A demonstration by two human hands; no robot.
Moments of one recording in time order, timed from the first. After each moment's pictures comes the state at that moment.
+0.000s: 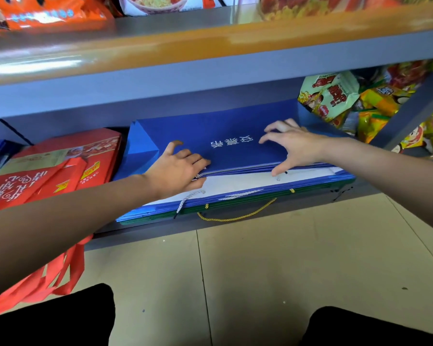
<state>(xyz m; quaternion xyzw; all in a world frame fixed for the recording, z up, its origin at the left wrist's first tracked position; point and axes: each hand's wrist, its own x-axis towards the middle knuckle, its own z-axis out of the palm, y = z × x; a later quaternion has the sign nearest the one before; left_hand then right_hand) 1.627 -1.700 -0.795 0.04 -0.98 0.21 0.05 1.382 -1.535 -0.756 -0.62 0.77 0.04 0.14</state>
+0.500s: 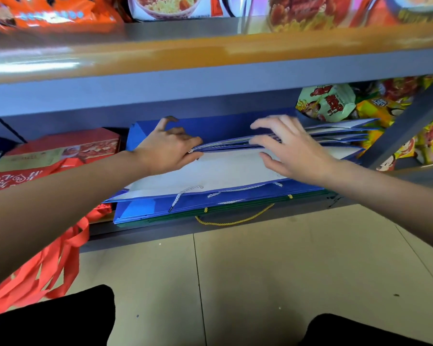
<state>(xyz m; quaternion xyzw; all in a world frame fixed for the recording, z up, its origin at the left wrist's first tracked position) 1.616 -1.733 -0.762 0.05 -0.98 0.16 0.08 1.421 -1.521 -0.742 -0.72 0.66 -0.12 -0.17</state>
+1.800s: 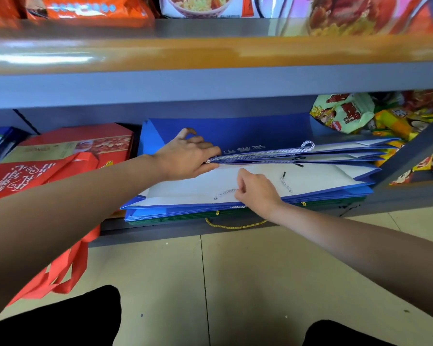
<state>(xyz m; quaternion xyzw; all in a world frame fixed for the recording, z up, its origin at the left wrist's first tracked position) 1.618 -1.726 -0.769 0.06 -0.99 0.12 -0.04 1.497 -1.568 -0.819 -0.51 0.83 -0.15 0.16</state>
